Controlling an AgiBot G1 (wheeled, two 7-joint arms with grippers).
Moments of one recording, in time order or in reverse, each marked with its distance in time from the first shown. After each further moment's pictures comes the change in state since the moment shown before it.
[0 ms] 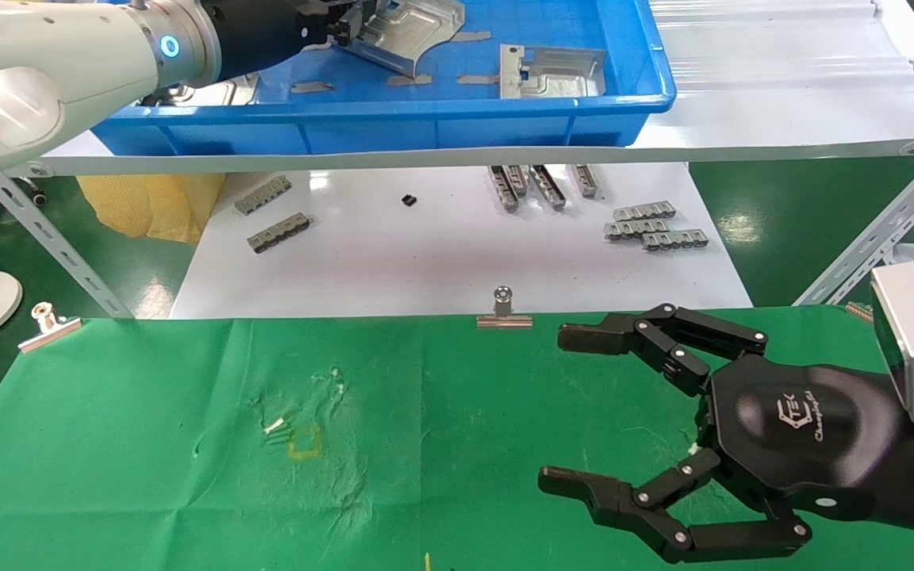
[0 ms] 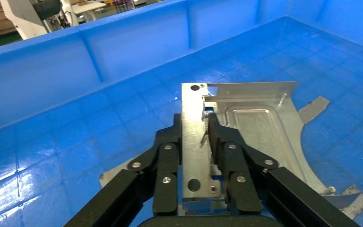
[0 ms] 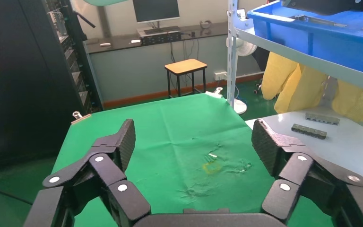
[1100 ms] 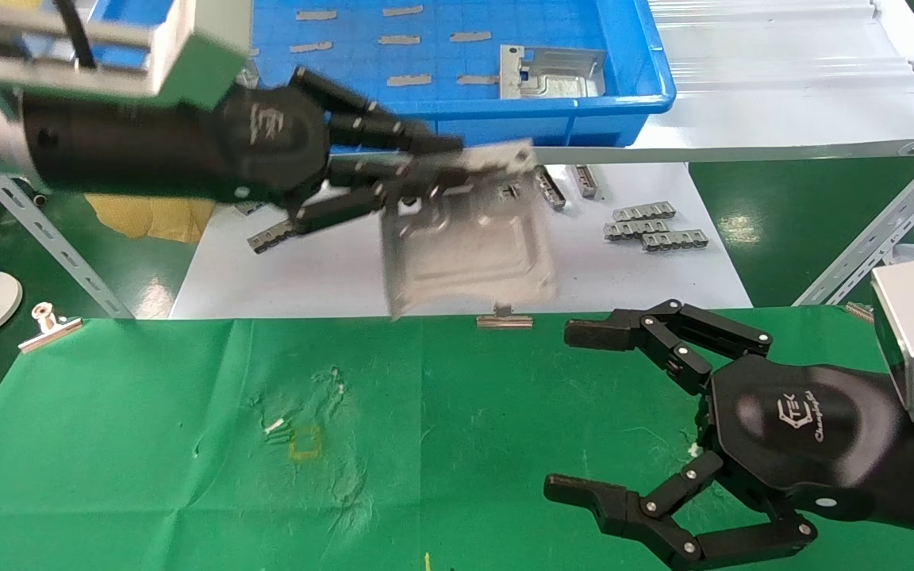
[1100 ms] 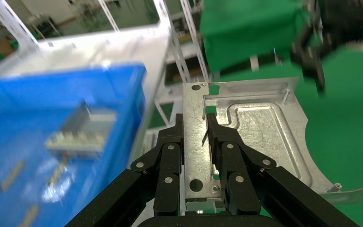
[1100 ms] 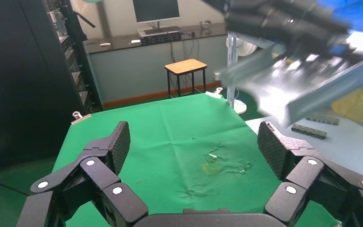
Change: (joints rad) left arm 0.016 -0.285 0.029 -0.178 -0.161 0.939 0.385; right arm 0.000 0.000 0.000 0.000 0.000 0.000 0.000
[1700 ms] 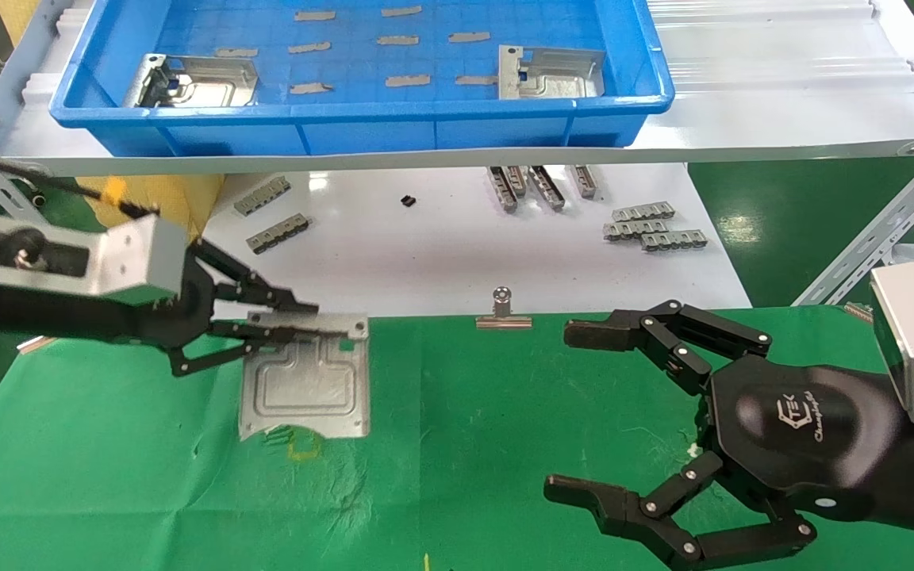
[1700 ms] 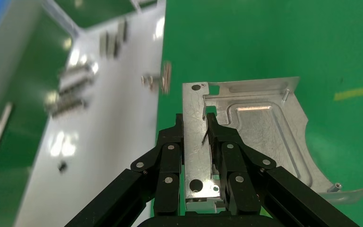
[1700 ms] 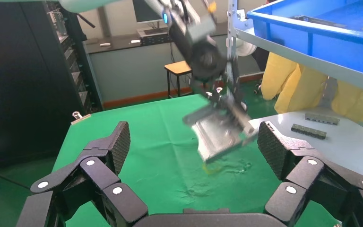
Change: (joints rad) left arm 0.102 -0.159 0.233 -0.079 0.068 -0.004 0.151; right arm 0.000 0.000 0.000 0.000 0.000 0.000 0.000
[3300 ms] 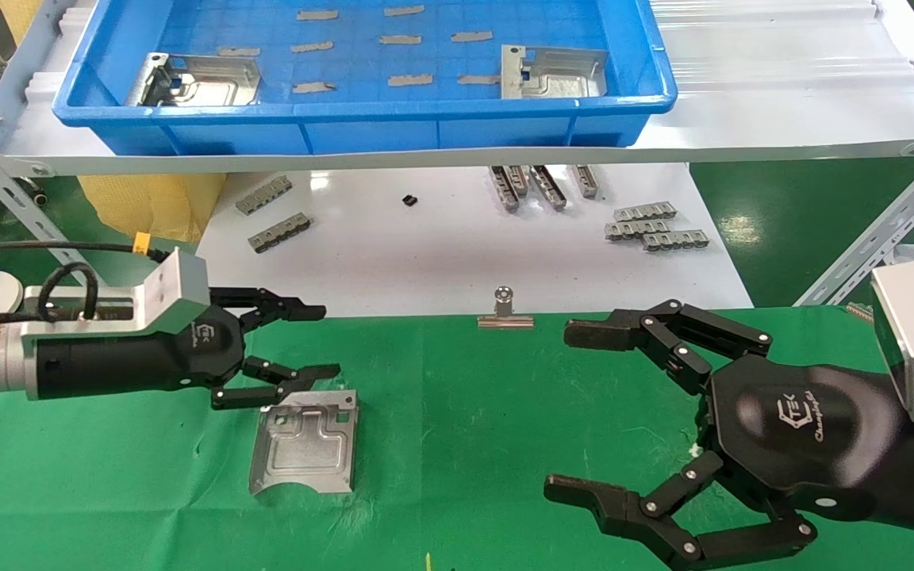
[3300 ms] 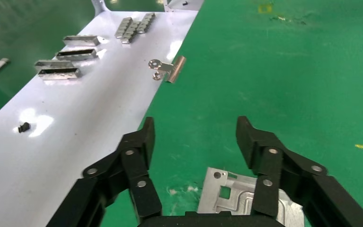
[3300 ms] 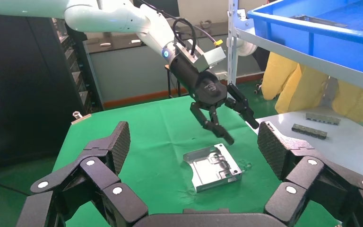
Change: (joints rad) left arm 0.116 0.095 -0.059 0.434 -0.109 0.036 0.152; right arm 0.000 0.000 0.000 0.000 0.000 0.000 0.000
